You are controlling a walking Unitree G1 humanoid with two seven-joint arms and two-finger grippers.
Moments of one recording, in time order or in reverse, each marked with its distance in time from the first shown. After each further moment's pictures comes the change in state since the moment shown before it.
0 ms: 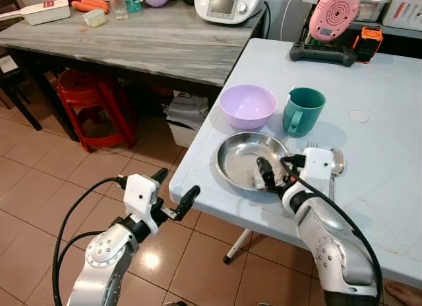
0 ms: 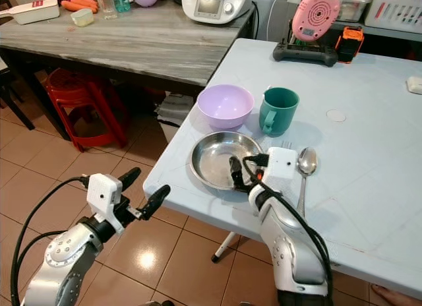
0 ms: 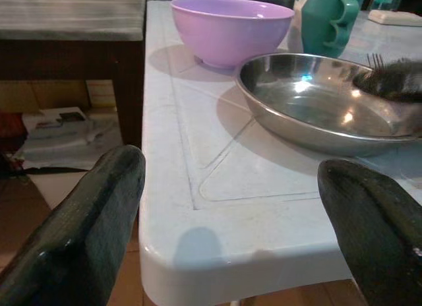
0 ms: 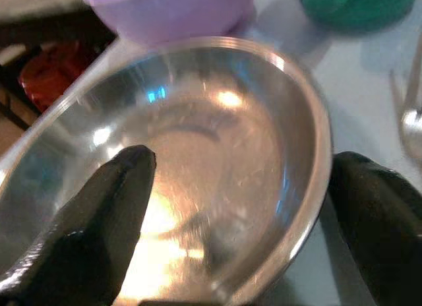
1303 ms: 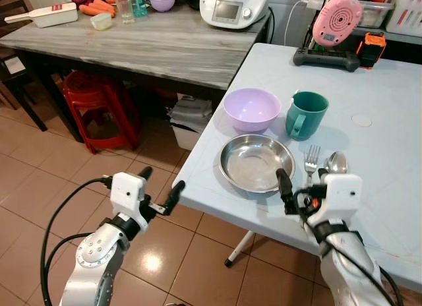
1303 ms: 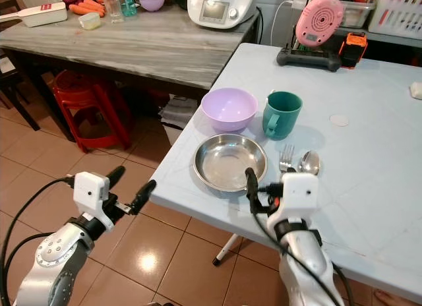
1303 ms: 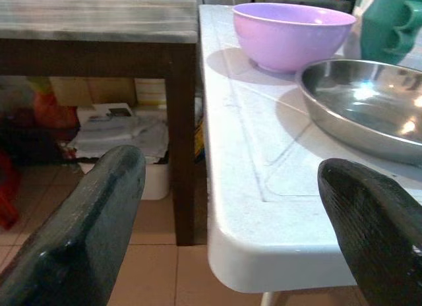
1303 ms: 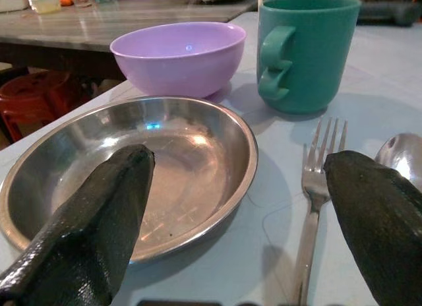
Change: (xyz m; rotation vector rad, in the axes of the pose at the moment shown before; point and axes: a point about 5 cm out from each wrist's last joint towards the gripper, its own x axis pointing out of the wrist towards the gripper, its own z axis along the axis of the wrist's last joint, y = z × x) left arm -0.008 0.016 0.000 -0.001 0.012 0.108; right arm -0.052 -0.018 -0.001 -0.214 -0.235 -0.048
